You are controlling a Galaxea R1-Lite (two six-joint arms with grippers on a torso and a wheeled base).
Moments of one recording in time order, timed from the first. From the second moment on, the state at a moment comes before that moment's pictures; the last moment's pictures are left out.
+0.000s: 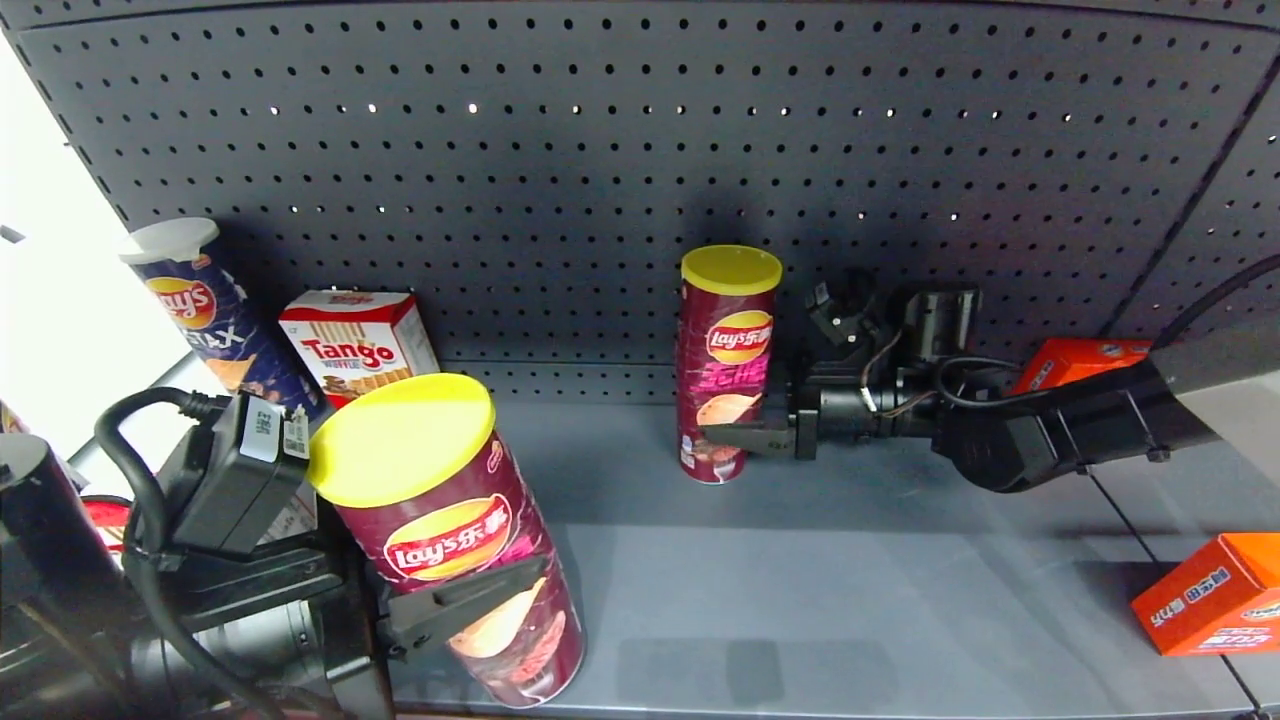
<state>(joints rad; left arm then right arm) -0.46 1.35 -0.33 -0.91 -0.54 0.07 0.39 2.11 -1.30 -0.65 0.97 -0.19</state>
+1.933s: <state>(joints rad) -0.45 1.34 -0.33 -0.92 -0.54 0.07 0.55 1.68 -0.54 -1.08 0.78 -0.18</state>
